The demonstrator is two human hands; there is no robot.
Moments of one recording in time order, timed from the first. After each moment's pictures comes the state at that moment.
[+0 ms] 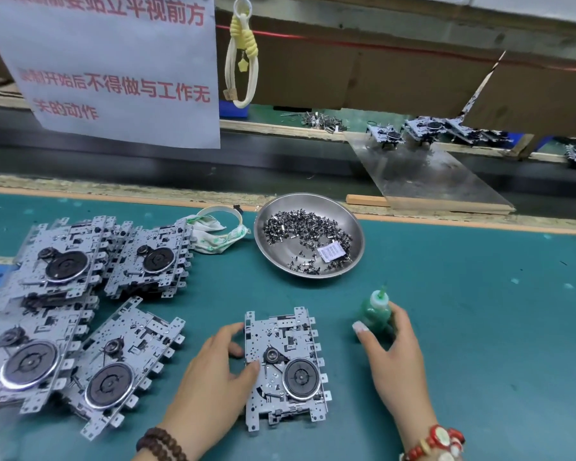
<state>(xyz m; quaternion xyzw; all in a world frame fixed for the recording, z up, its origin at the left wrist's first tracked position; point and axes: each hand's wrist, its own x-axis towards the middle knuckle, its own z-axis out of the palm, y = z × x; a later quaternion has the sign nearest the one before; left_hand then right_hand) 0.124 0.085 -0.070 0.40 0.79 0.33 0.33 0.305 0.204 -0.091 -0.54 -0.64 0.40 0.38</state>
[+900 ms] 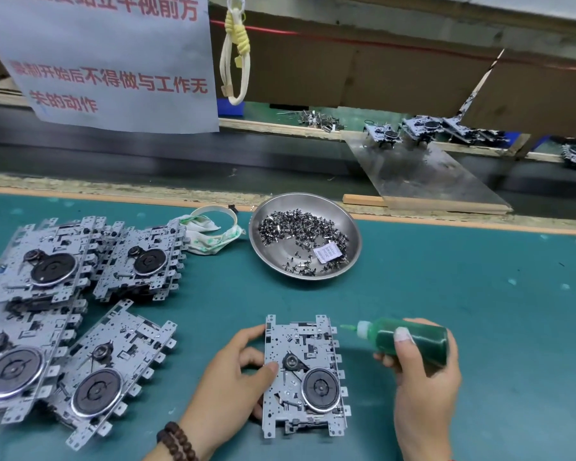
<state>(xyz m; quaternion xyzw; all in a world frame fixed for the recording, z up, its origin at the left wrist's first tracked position) 0.136 0.102 -0.091 0.34 0.65 0.50 0.47 0.312 0.187 -0.079 -0.43 -0.44 0.47 0.63</state>
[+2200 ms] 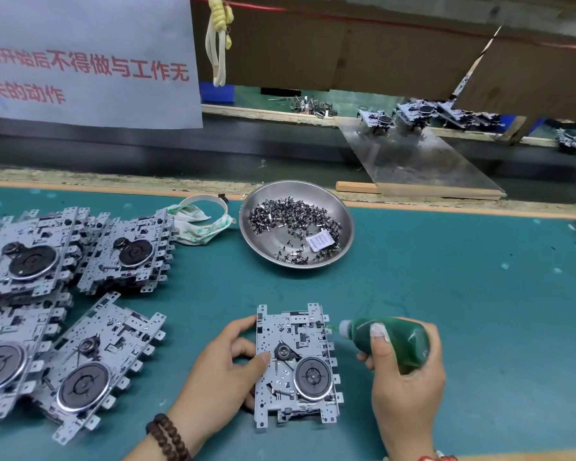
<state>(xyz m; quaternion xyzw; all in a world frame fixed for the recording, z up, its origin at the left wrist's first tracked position) 0.138 0.103 -0.094 0.33 0.65 0.50 0.47 0.310 0.172 -0.082 -0.47 -0.55 0.36 0.59</state>
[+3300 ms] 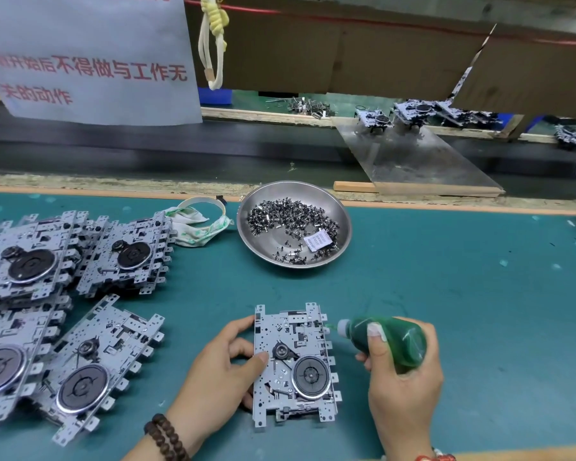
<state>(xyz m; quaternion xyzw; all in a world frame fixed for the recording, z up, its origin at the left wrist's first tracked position) 0.137 0.103 -0.098 0.33 0.66 0.49 0.46 0.312 0.172 -0.089 -0.46 -0.57 0.32 0.60</state>
